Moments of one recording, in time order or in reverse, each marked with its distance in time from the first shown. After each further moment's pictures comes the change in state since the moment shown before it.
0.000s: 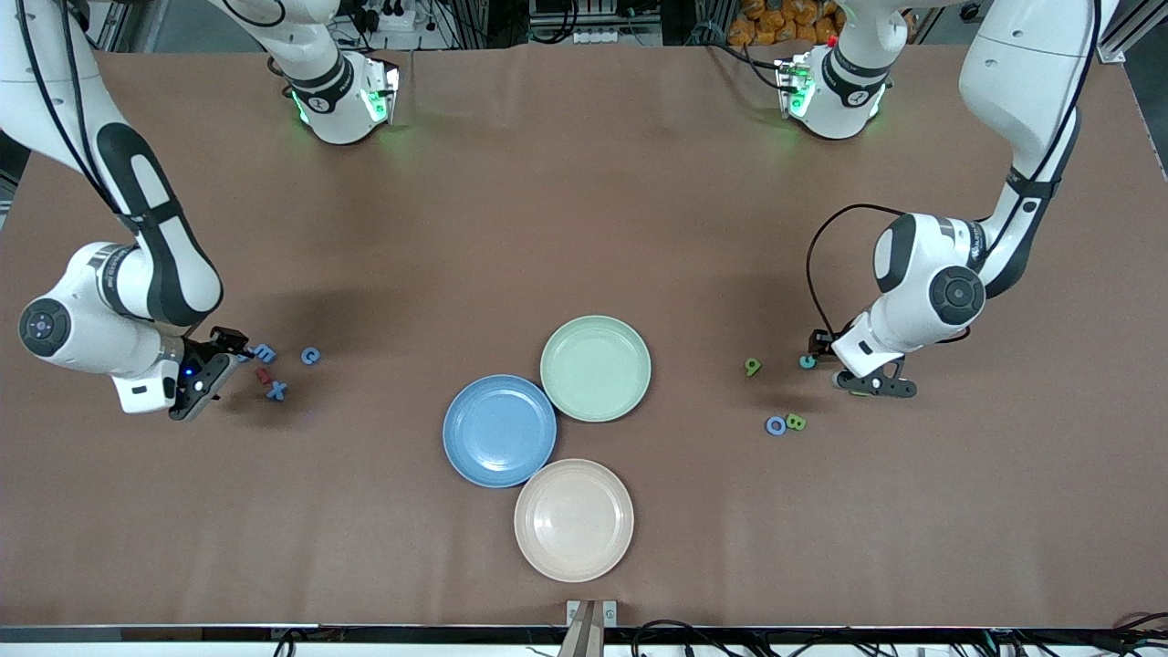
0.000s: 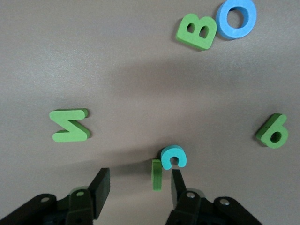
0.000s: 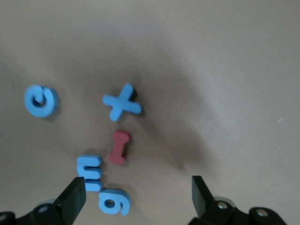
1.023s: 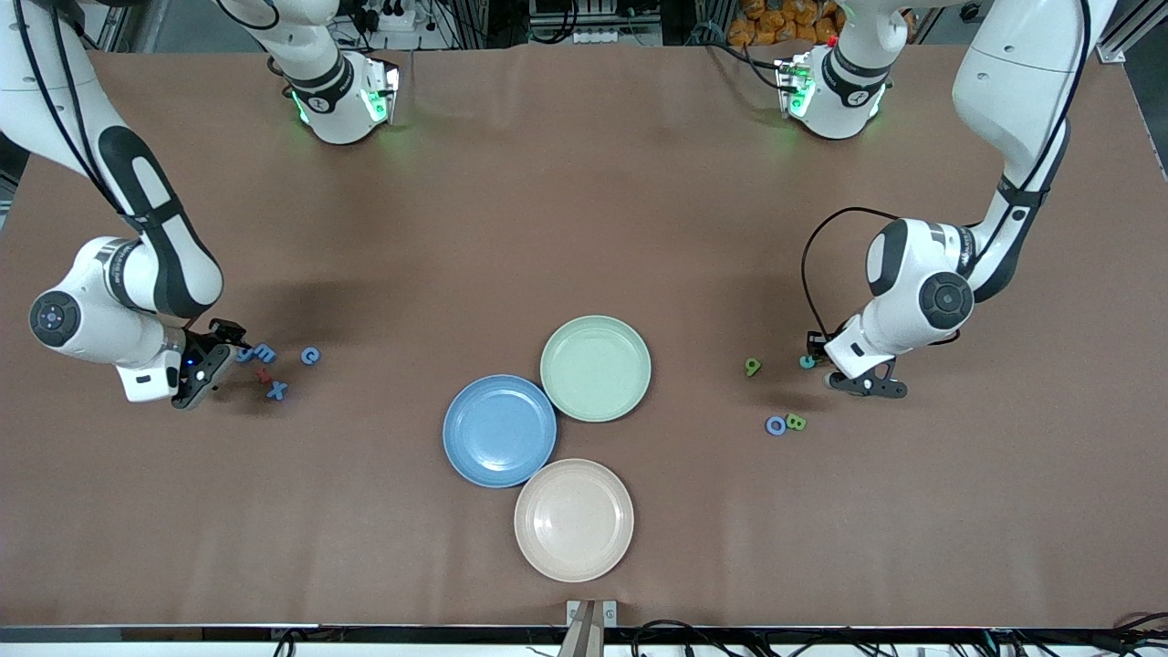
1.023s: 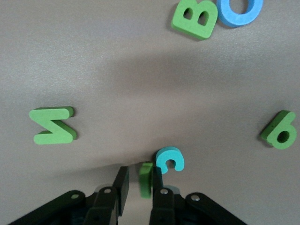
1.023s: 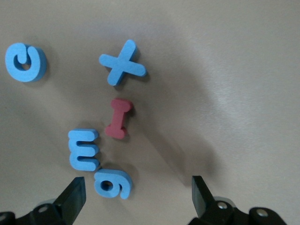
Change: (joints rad) left arm -0.008 0.032 0.000 0.000 0.000 0.018 0.000; right arm -0.041 0.006 0.004 -0.058 -0.055 0.050 -0.006
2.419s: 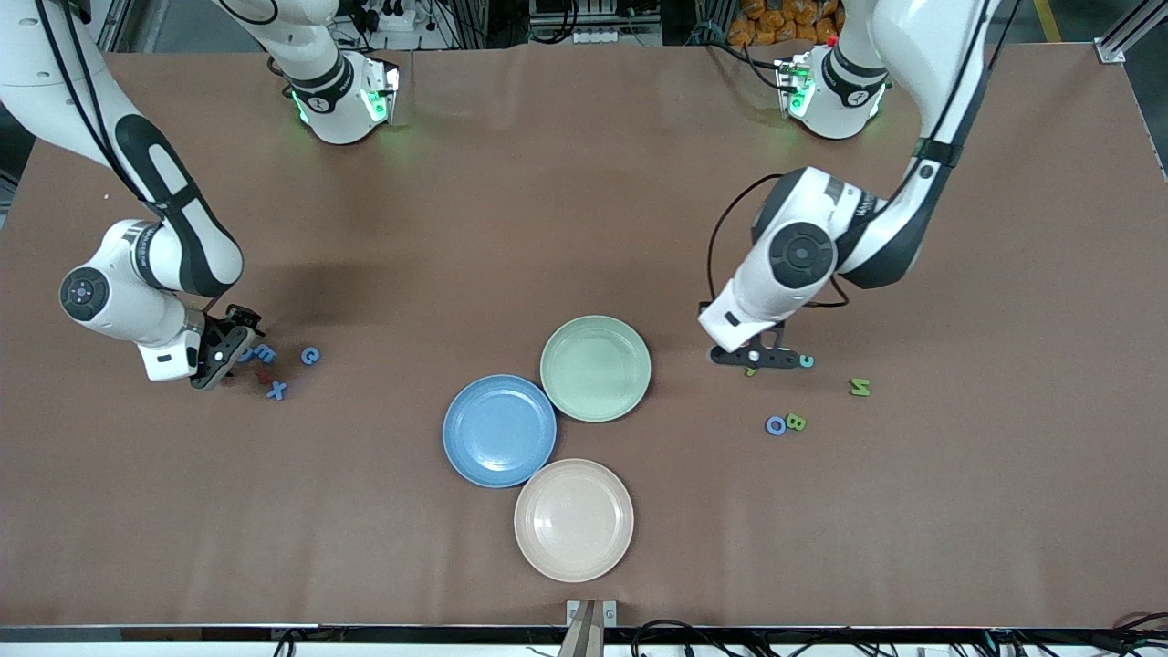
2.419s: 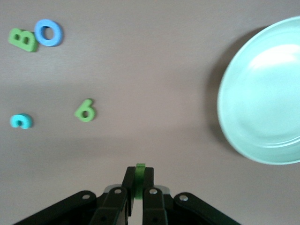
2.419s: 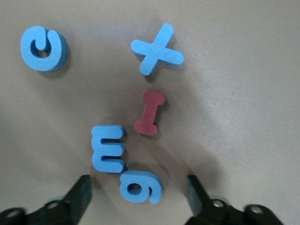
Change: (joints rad) left arm -0.341 -0.061 -0.028 0.265 0.004 -0.351 -0.453; right arm 0.000 -0.045 0.000 -0.147 -0.001 0.141 0.001
